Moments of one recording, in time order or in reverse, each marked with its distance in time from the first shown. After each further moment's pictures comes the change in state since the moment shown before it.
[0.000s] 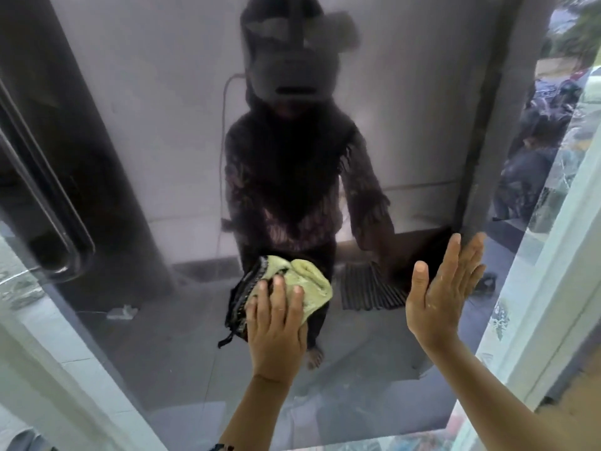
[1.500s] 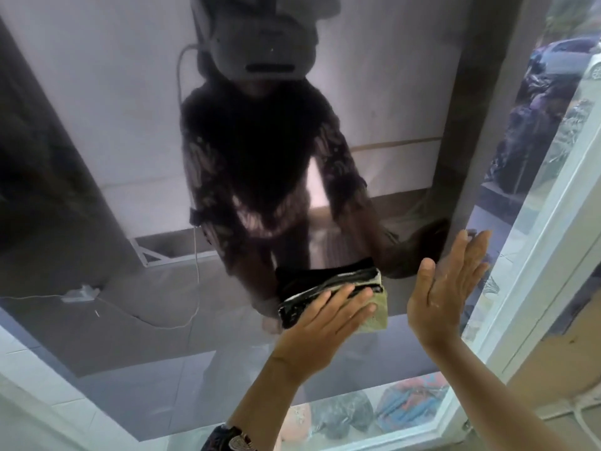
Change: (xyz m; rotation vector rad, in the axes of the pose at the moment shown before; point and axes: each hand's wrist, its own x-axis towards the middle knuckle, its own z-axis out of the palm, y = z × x) left_hand -0.131 0.041 0.063 -0.019 -0.284 0.684; right_hand -0.127 0.098 0.030 -0.020 0.060 0.008
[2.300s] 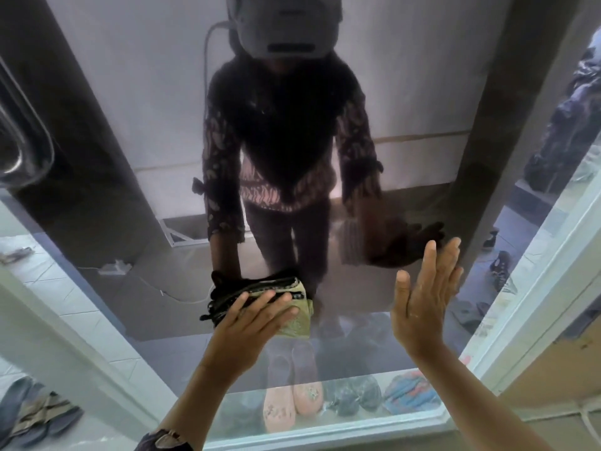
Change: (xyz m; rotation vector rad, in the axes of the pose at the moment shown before) left_hand -0.109 -0.080 -0.039 0.158 -0.147 -0.116; right_hand -0.025 -0.054 -0.003 -0.047 -0.233 -0.063
